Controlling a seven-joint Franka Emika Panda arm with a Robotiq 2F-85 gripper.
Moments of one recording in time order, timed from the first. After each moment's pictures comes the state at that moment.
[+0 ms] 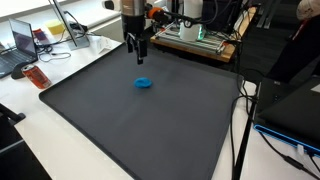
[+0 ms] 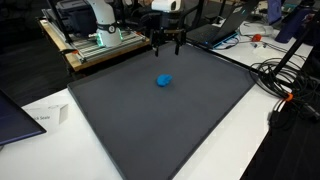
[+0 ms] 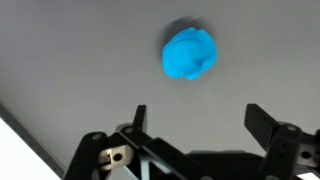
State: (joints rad) arm 0.25 0.16 -0.19 -2.23 -0.19 2.47 0.60
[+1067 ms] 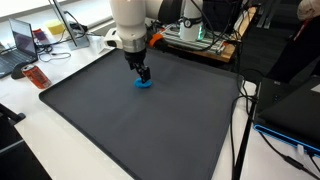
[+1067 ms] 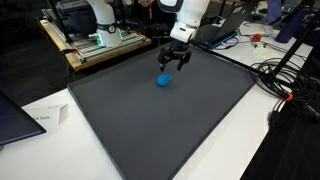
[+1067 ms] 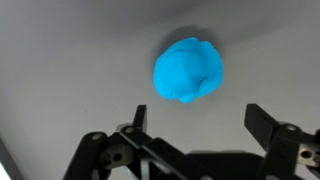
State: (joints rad) arm 0.19 0.45 -0.10 -1.97 -0.23 2.29 0.59
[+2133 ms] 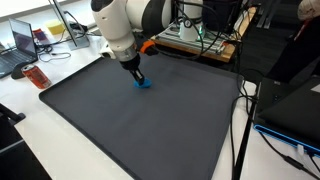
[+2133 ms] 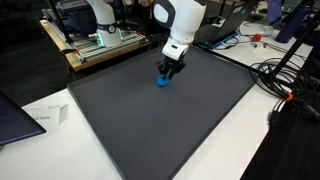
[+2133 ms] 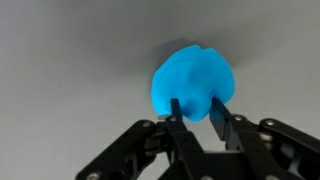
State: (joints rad) arm 0.11 0.55 -0.09 -1.91 -0.04 2.26 0.46
